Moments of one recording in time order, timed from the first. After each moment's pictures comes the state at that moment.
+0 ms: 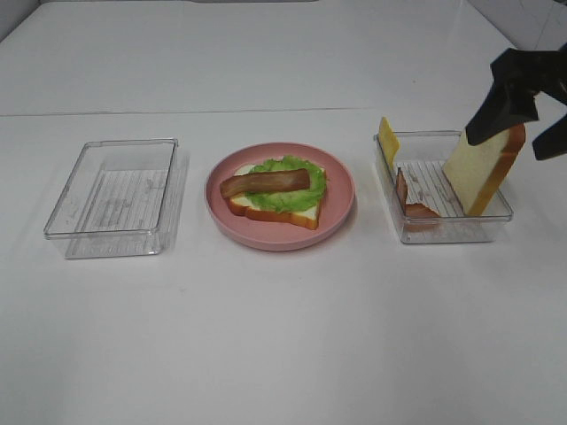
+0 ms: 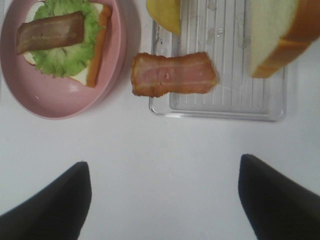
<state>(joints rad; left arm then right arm) -0.28 0.00 -0.50 -0.06 1.06 0.05 0.01 1.51 -1.10 0.45 0.85 -0.22</state>
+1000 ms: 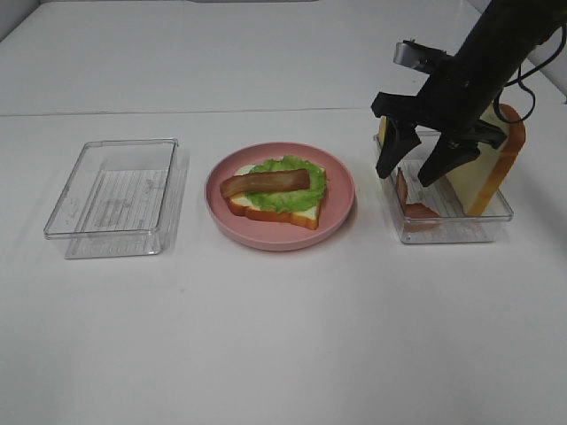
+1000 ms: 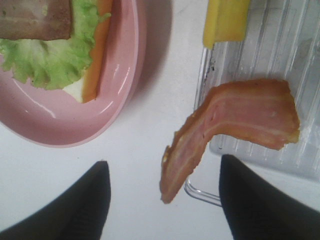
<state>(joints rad) -0.28 0.00 -0.50 -0.06 1.05 0.05 0.15 2.09 -1.57 0.42 1.07 -0.14</state>
